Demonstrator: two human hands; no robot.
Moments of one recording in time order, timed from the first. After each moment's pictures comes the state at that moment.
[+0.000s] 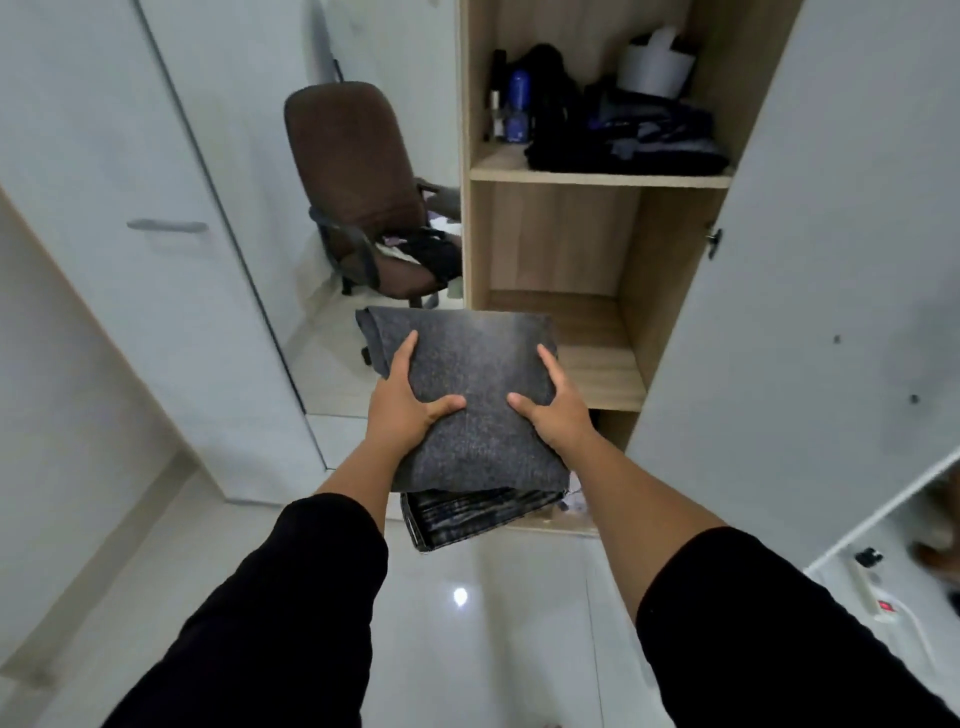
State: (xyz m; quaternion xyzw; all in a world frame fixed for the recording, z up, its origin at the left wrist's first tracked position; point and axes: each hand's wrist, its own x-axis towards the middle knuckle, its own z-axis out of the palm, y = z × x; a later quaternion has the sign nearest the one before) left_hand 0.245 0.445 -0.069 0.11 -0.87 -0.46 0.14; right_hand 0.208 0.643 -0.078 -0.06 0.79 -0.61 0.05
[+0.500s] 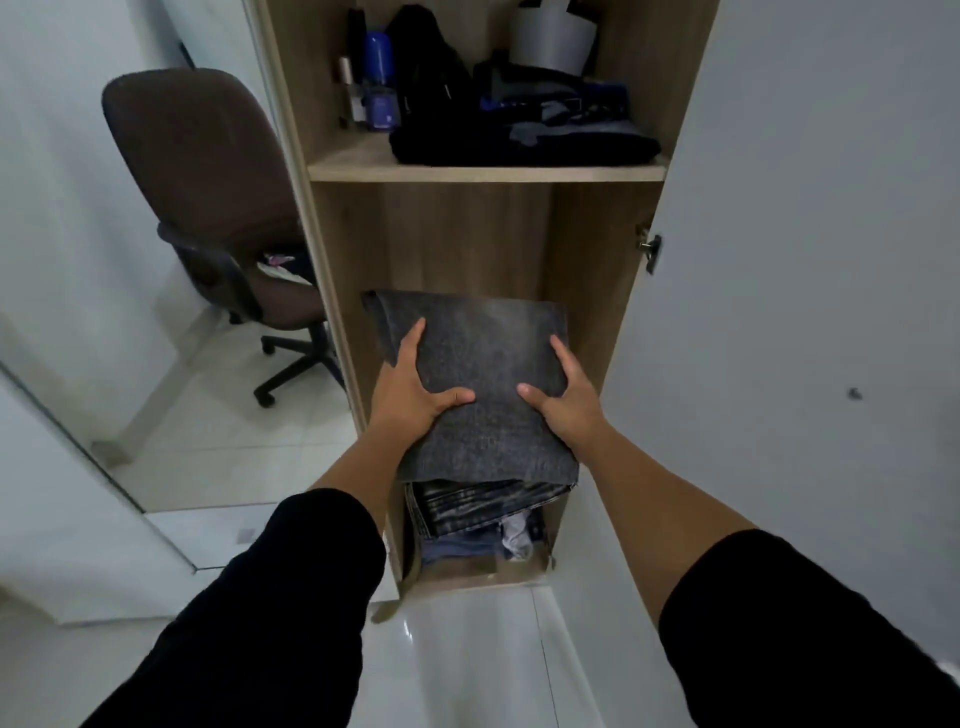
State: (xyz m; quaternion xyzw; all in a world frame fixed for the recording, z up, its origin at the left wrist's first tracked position) left_hand 0.009 0.542 -0.110 0.02 -0.89 -0.45 0.09; right_hand 0.011 0.746 -0.123 0.01 0.81 -0.59 -0.04
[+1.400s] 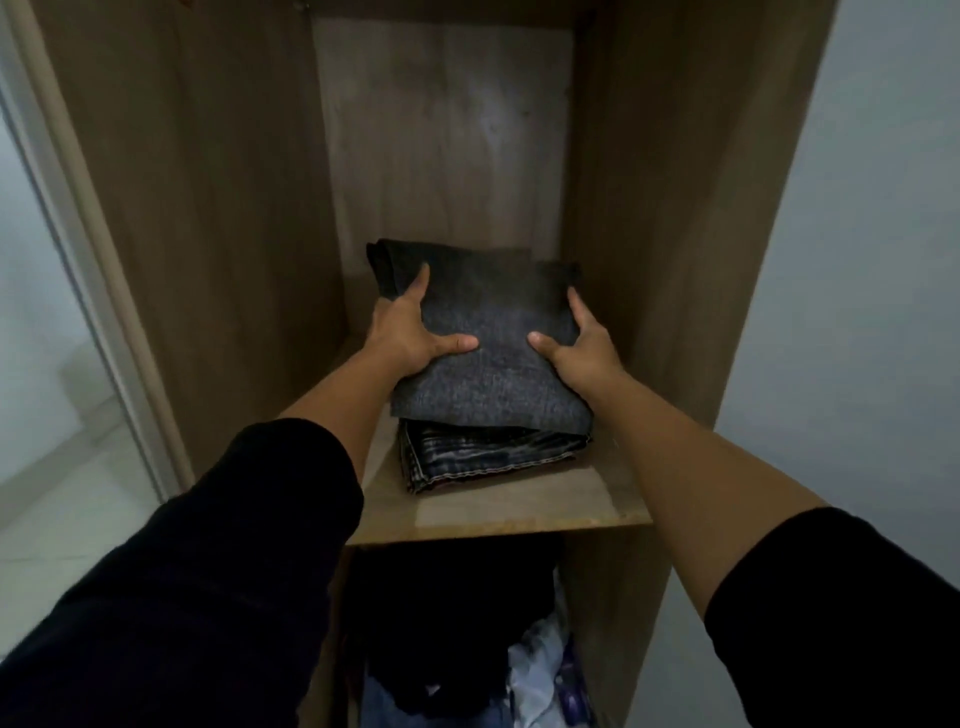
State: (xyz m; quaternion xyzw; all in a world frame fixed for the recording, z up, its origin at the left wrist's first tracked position) left_hand -0.288 0.571 -0.312 -0.03 -0.93 -0.34 0.15; right_hand -0.282 0.779 -0.343 -0.05 0.82 -0.55 -0.15
